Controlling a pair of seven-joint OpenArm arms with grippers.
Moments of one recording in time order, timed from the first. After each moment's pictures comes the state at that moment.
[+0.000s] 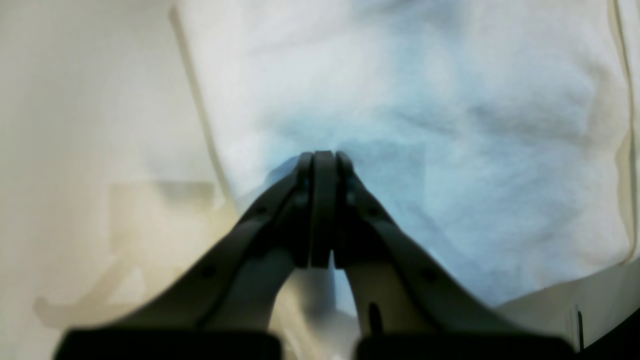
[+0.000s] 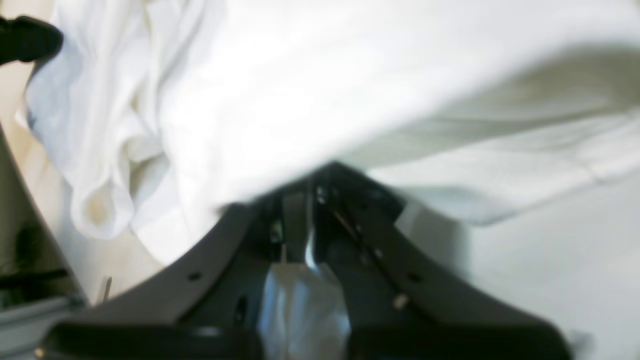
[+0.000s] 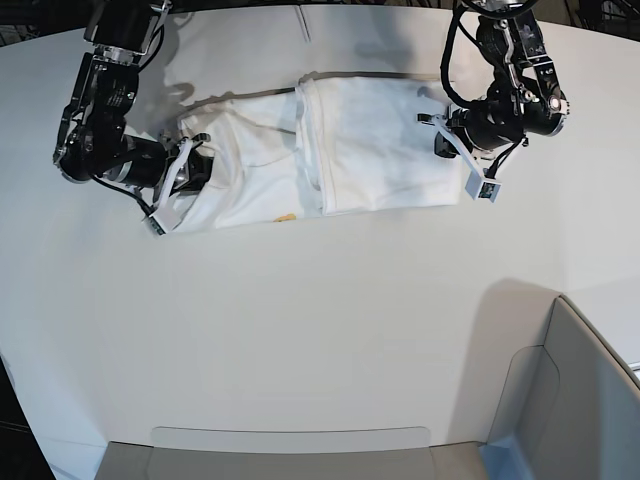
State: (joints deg) left arm 11.5 -2.4 -19.3 109.3 -24.8 -22.5 78.0; right arm 0.7 7.6 19.6 95.3 49.5 44.3 -83.8
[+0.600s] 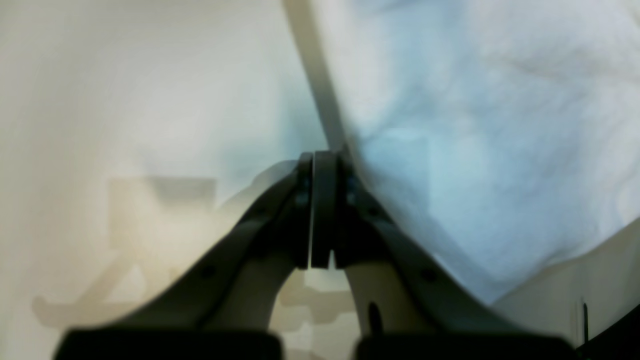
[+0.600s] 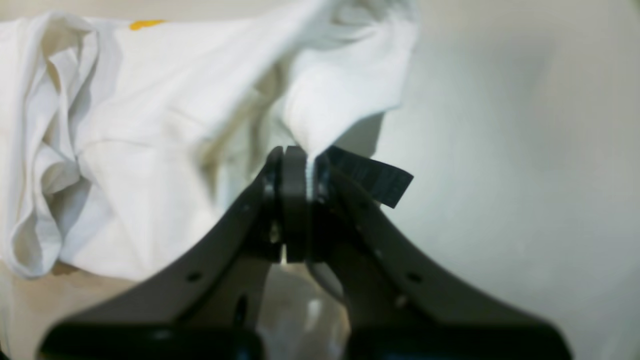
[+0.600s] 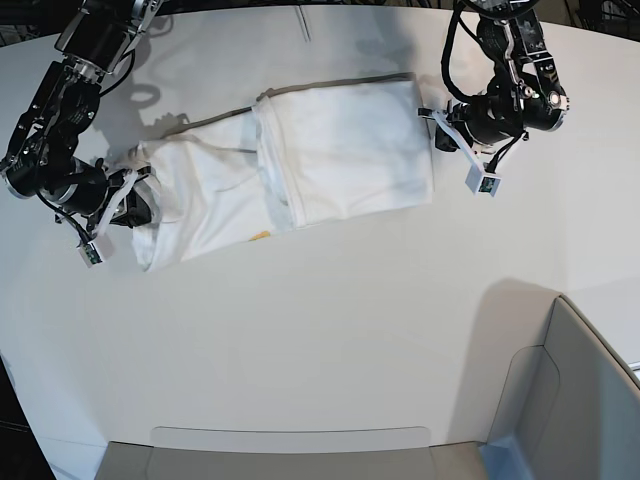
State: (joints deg) left arm 12.5 -2.5 -19.3 109.3 -24.8 -22.5 78.1; right arm 5.7 11.2 28.6 97.1 37.8 44.3 -83.5
